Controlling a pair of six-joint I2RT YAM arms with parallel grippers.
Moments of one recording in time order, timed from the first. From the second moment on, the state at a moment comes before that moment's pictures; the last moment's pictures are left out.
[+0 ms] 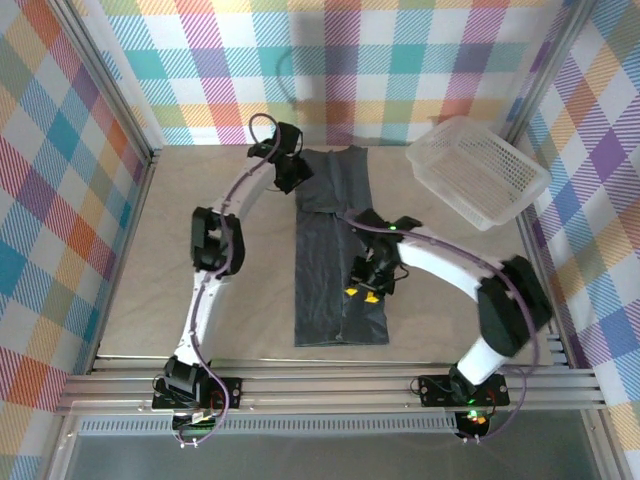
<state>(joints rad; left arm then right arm) -0.35 2.42 2.29 -0.88 0.07 -0.87 0.65 1.57 1.12 -0.96 -0.32 0.95</state>
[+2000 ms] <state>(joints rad) -0.80 1.37 0.83 -0.64 0.42 -1.09 0.60 1.42 0.87 -1.00 -0.50 0.90</state>
